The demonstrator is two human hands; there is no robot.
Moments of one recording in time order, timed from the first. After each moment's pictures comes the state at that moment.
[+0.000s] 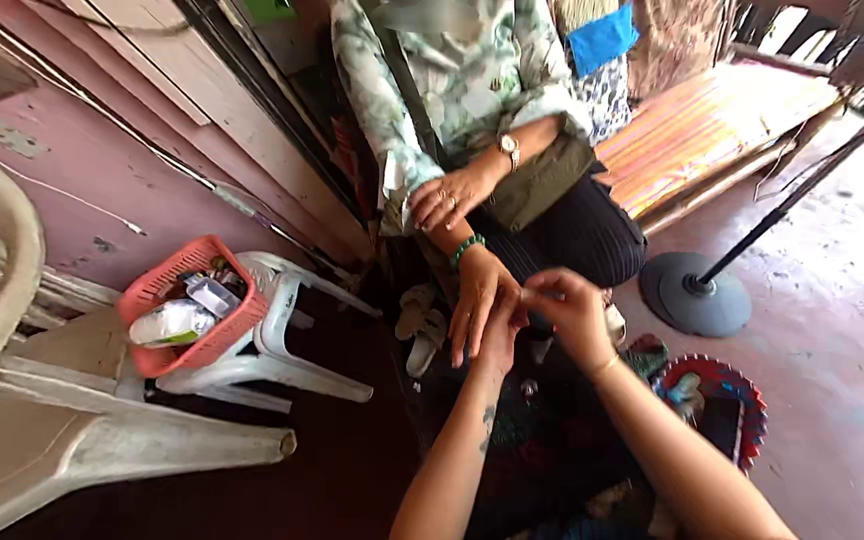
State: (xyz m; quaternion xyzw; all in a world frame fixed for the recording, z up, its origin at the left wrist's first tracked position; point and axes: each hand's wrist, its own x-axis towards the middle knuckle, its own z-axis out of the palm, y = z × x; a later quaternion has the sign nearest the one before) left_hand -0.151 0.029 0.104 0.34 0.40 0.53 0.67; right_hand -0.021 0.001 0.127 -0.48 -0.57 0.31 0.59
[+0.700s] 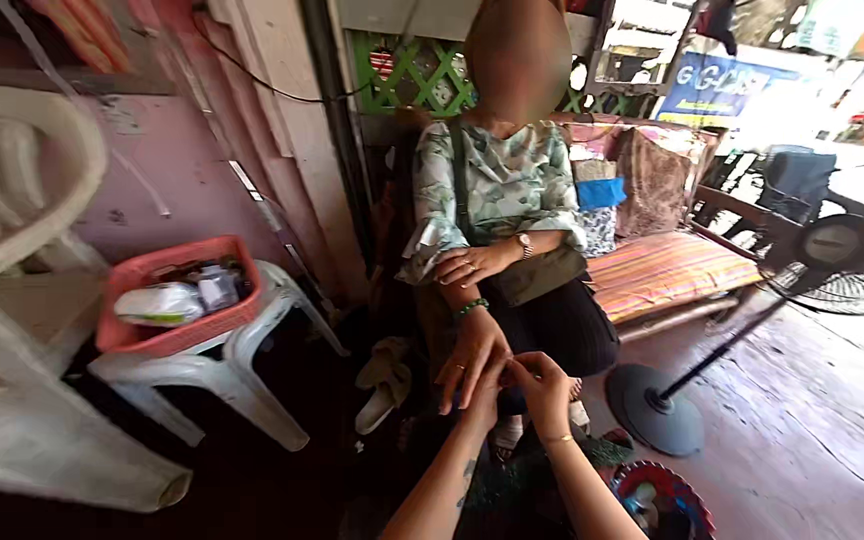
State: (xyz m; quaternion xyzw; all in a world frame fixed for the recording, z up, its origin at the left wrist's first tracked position) left_hand -0.132 0.037 0.086 0.32 0.36 0.61 0.63; right_hand -0.032 0.010 0.106 -0.53 -0.58 0.23 0.58
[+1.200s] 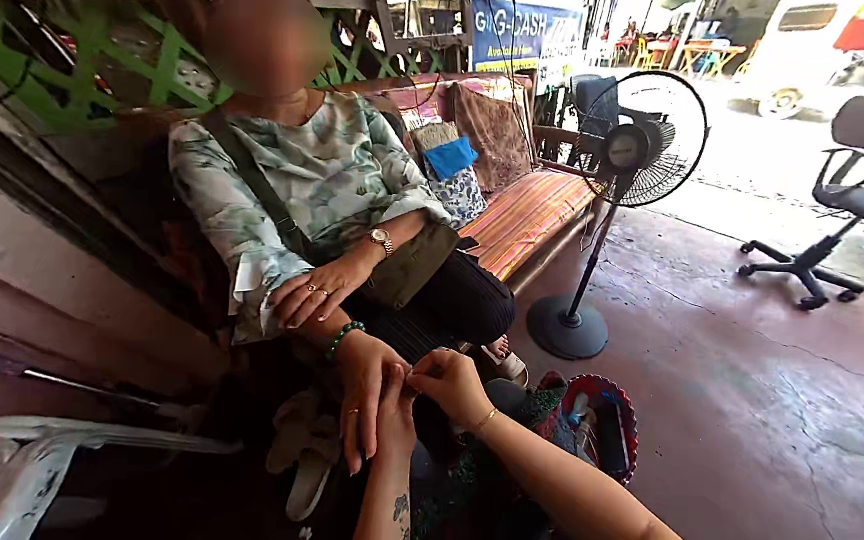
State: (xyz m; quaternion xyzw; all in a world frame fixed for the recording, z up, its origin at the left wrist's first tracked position) left_hand -0.143 0.043 0.078 0.36 0.33 0.61 0.62; right_hand -0.030 0.011 0.113 -0.53 -0.57 0.28 0.55
